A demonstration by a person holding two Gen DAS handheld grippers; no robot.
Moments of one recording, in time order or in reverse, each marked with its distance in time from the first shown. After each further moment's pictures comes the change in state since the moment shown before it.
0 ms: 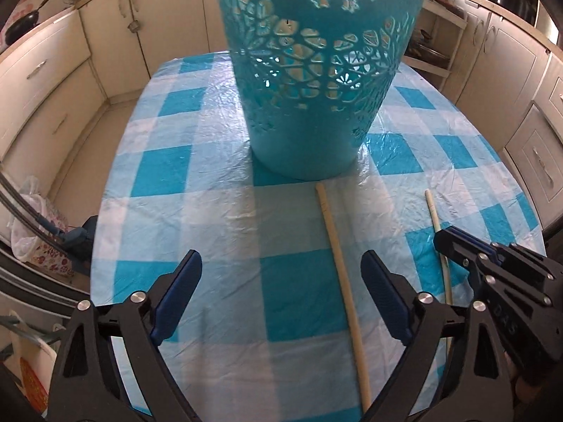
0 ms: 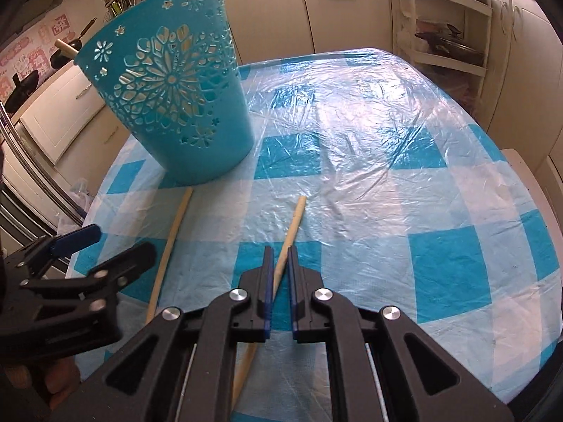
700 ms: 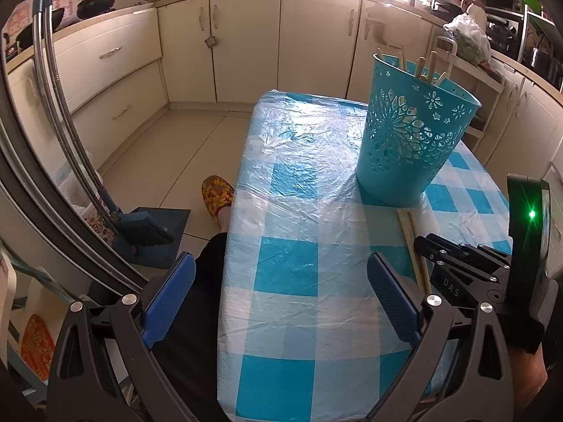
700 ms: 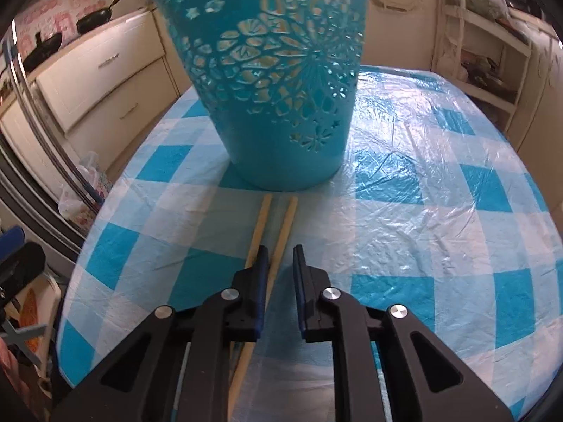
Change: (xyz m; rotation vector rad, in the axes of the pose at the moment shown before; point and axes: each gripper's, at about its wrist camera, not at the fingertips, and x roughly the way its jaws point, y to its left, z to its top) left arm -0.090 0.095 -0.040 -0.189 -0.162 0.115; right arm 0.029 0.079 0.005 -0.190 0.004 -0.024
